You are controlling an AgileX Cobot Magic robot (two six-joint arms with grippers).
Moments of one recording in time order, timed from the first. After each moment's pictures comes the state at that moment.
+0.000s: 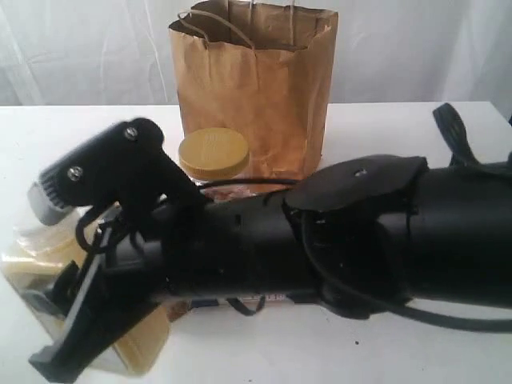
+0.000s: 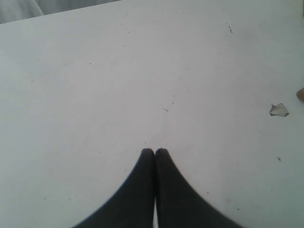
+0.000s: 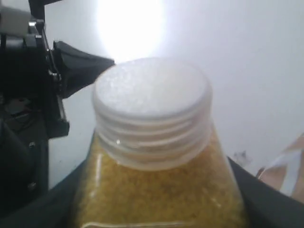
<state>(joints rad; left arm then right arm) -0.02 0.00 0.02 0.18 0.43 -0.02 1.04 1.52 -0.96 1.72 0.26 -1.76</state>
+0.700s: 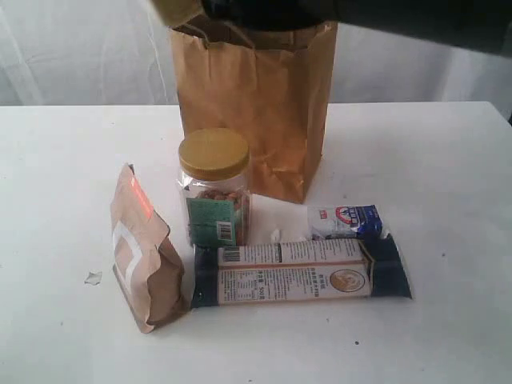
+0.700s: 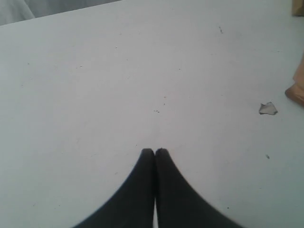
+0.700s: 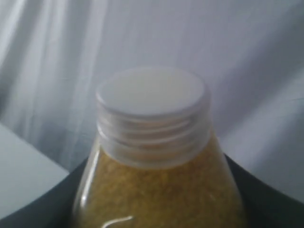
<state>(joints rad) -0.06 0.00 0.02 0.18 0.43 -0.02 0.99 1.65 -1.62 1.56 -0.50 -1.92</state>
